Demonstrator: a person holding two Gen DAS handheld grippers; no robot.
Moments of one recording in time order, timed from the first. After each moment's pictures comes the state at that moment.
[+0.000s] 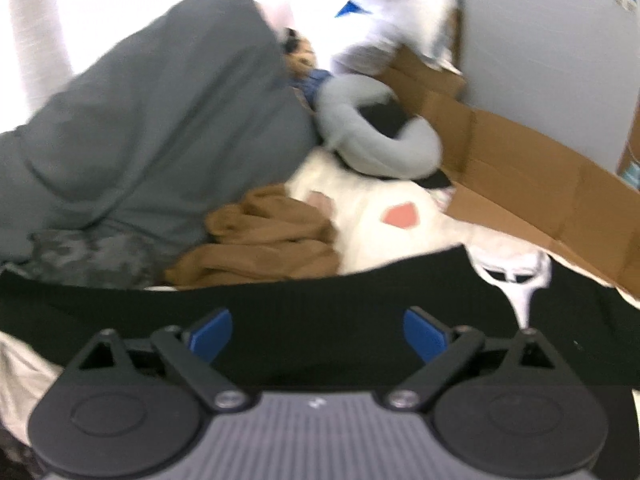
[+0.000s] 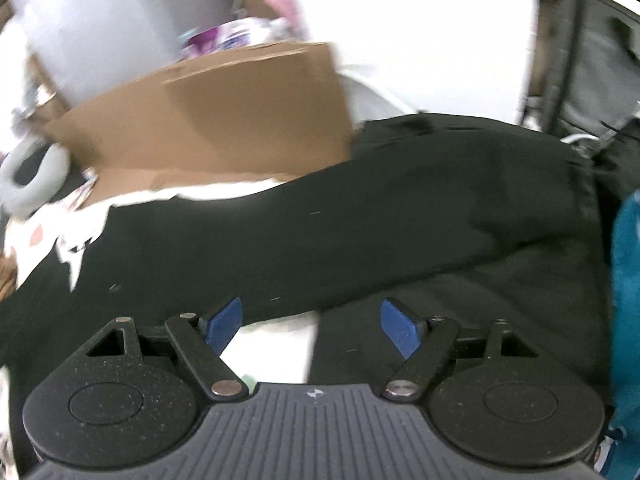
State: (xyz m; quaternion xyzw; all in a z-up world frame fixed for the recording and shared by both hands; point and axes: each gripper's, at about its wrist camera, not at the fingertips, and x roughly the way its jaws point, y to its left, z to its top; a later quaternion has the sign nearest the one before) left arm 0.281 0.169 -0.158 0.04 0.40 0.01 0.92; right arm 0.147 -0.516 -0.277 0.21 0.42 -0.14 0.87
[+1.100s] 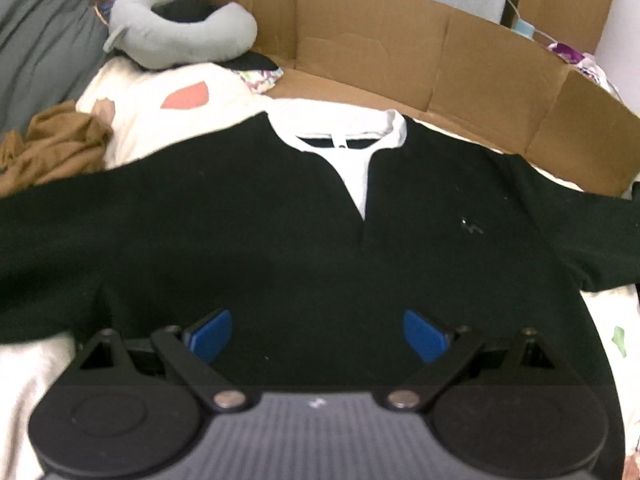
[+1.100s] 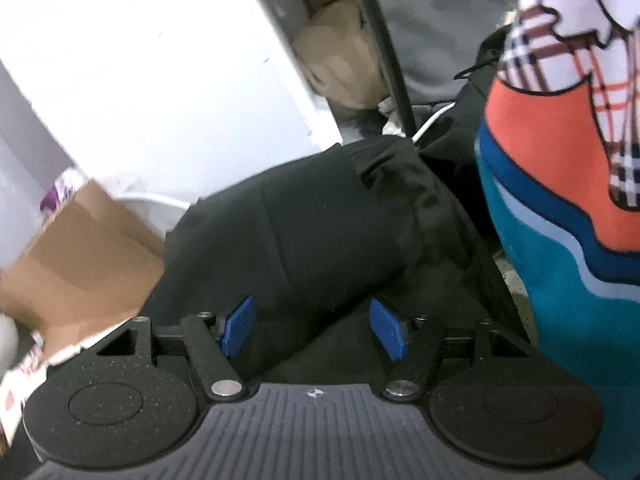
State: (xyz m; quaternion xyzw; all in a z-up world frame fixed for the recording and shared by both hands) left arm 0.262 0.004 -0.313 0.06 0.47 -0.14 0.87; right arm 0.102 -0.665 -0.348 0.34 0.27 -0.27 0.86
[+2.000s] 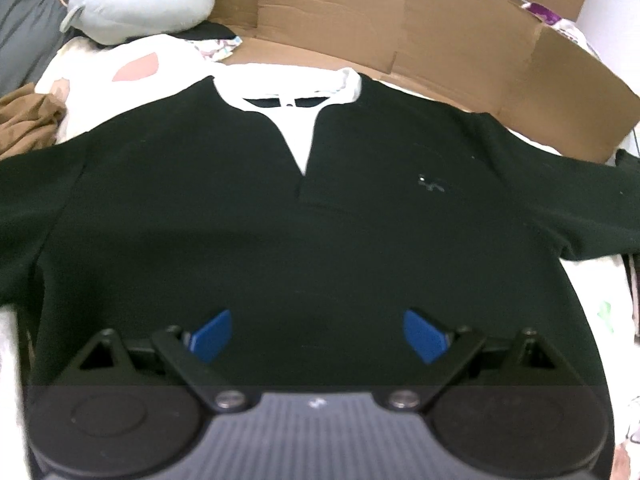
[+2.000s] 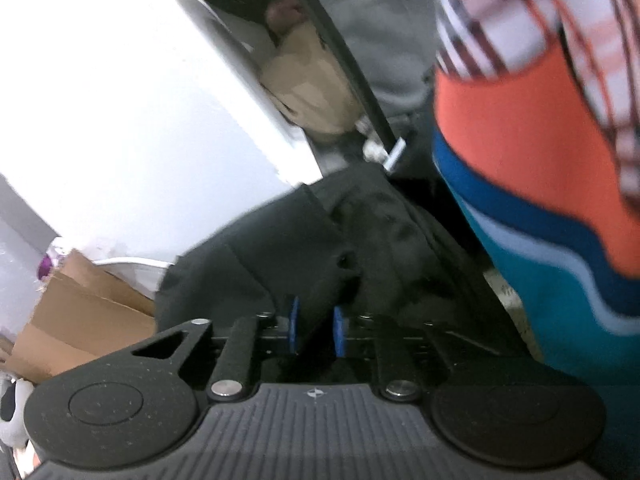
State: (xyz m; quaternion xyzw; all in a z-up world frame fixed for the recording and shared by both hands) left arm 0.250 -0.033 -0.339 0.06 0.50 -0.17 0.85; right arm 0.101 -0.689 -0.360 0.38 0.21 -0.28 0.85
